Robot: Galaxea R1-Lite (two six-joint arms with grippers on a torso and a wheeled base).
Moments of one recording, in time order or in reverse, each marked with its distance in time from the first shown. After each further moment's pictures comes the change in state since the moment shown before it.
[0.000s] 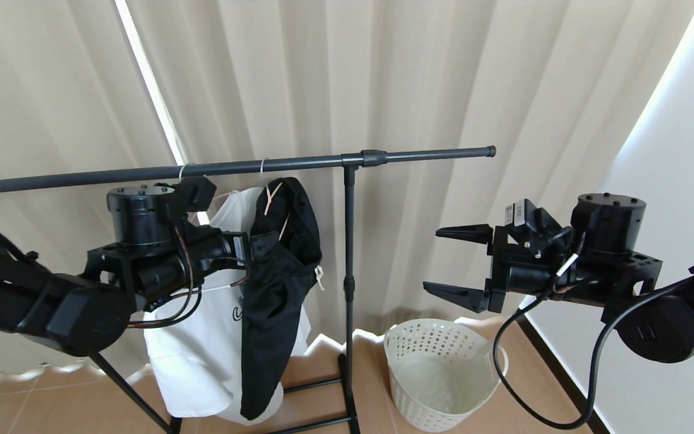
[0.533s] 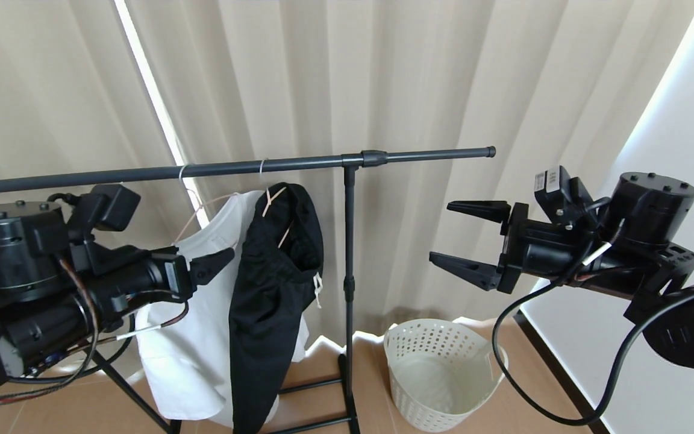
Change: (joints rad) left arm 0.037 -0.348 0.285 0.048 0.000 0.032; right arm 0.018 -0.086 0.022 -0.111 -0.046 0.155
